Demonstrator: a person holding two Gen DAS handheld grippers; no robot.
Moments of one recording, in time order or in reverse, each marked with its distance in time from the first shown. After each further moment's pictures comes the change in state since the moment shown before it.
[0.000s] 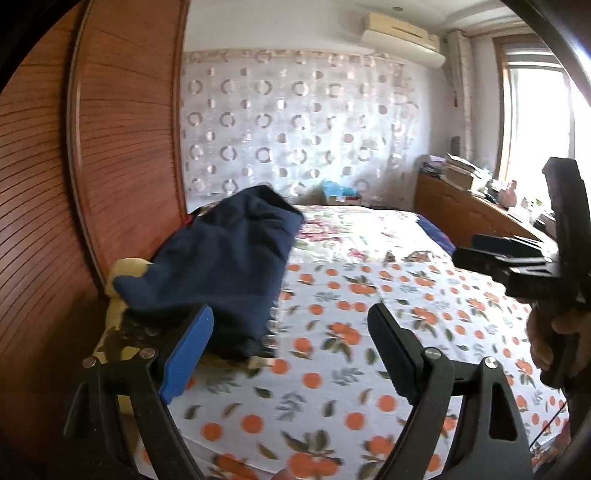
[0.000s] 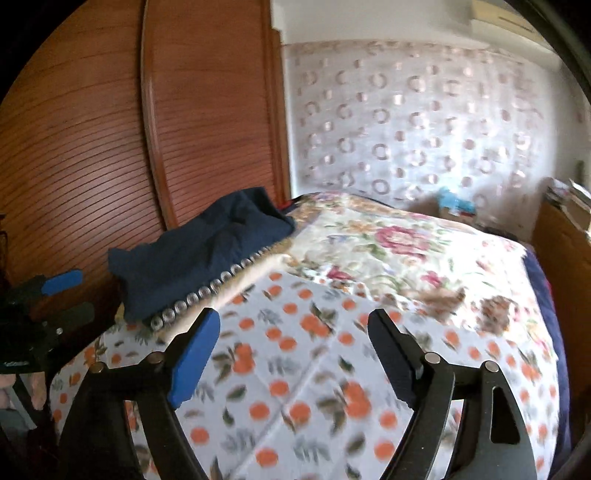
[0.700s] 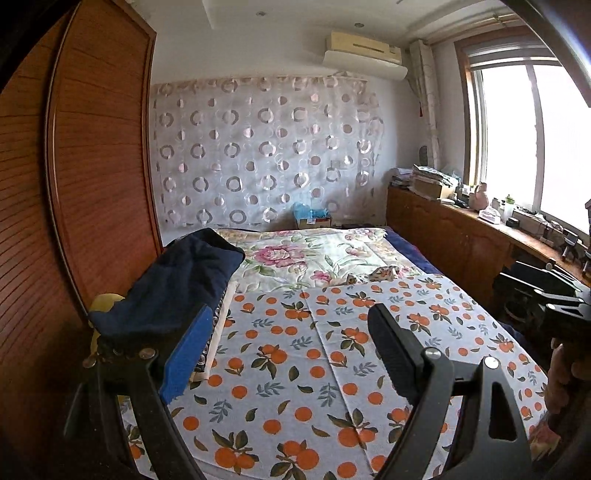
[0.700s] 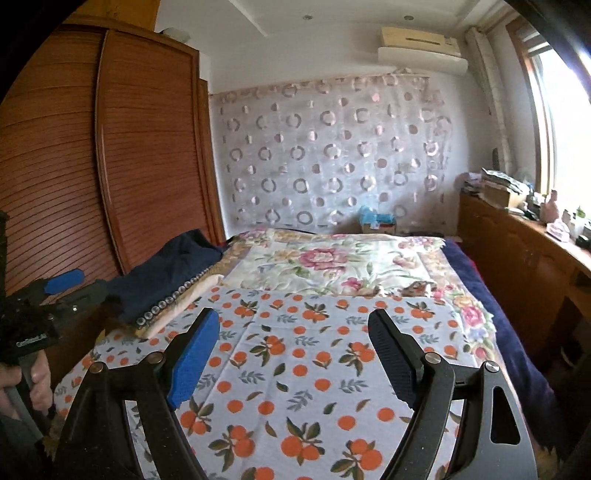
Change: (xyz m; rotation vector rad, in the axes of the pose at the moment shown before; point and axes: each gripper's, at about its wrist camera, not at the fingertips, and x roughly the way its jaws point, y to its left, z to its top) left arm -0.057 -0.072 0.018 0.072 -0.093 -0.058; right arm -0.154 0.079 -0.065 0.154 -0.161 -0.242
